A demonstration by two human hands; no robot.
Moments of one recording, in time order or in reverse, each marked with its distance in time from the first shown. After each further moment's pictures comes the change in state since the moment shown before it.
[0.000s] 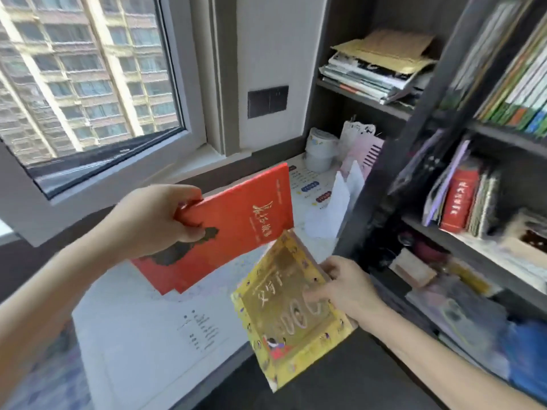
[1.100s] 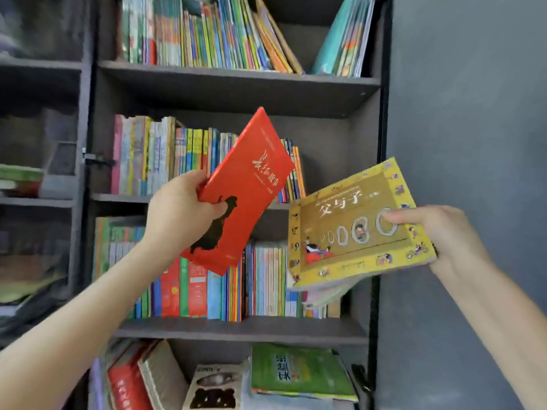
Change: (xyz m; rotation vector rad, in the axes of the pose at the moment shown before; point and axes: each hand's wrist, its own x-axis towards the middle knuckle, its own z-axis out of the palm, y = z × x) left_hand -0.031 0.646 -0.029 -0.719 0.477 0.894; right_hand -0.417 0.105 -0.539 0.624 1.396 -0.358
